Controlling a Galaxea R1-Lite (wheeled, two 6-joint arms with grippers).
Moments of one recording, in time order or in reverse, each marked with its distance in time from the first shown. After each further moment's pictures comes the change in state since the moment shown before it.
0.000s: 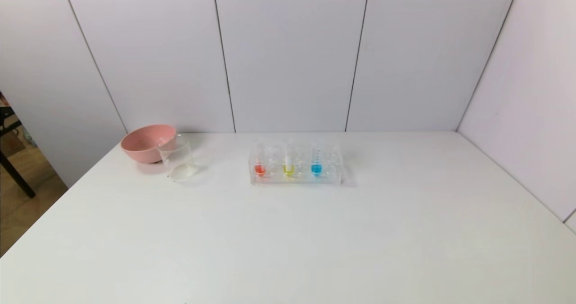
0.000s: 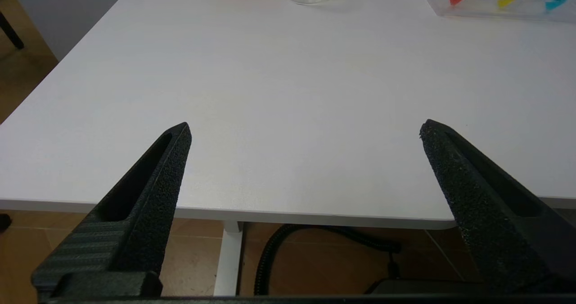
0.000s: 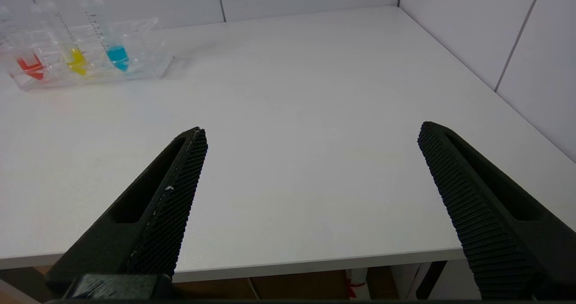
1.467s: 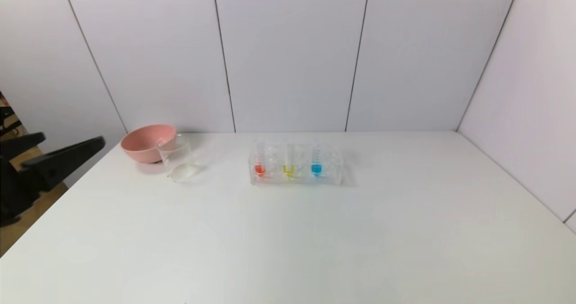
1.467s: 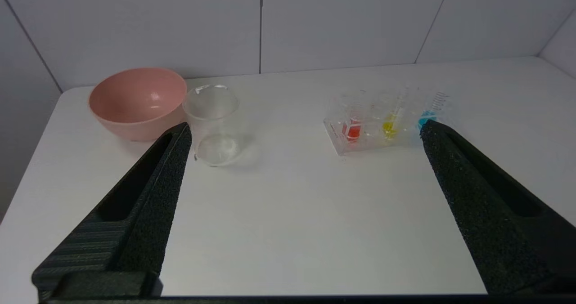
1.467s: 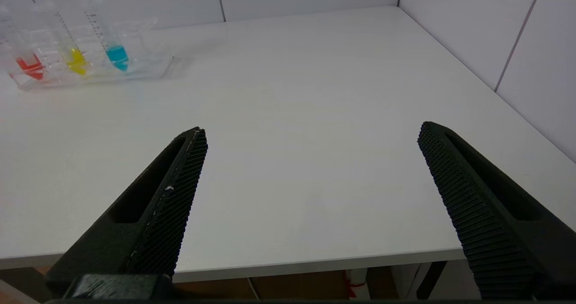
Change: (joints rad) left arm -0.107 0.981 -0.560 -0.476 -0.174 -0.005; right arm 0.000 0.000 0.000 0.000 0.000 0.000
